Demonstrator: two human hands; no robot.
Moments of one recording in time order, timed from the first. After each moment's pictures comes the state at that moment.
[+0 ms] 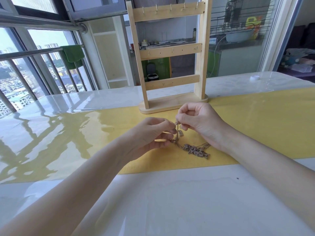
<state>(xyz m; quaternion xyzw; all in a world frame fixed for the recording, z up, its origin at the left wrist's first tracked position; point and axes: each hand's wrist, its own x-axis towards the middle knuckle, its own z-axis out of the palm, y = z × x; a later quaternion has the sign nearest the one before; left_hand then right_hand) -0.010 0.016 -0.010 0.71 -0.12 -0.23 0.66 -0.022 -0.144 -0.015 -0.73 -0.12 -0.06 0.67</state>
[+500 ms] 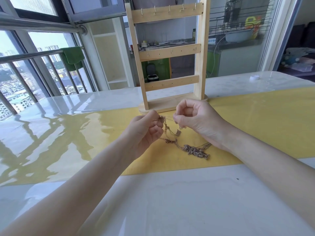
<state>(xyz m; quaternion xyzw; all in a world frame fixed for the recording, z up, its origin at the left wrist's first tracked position) -0.003 0.015 -0.009 0.59 -0.02 -0.16 0.80 -0.023 -0.145 -0.009 -0.73 -0.15 -0.06 0.67</state>
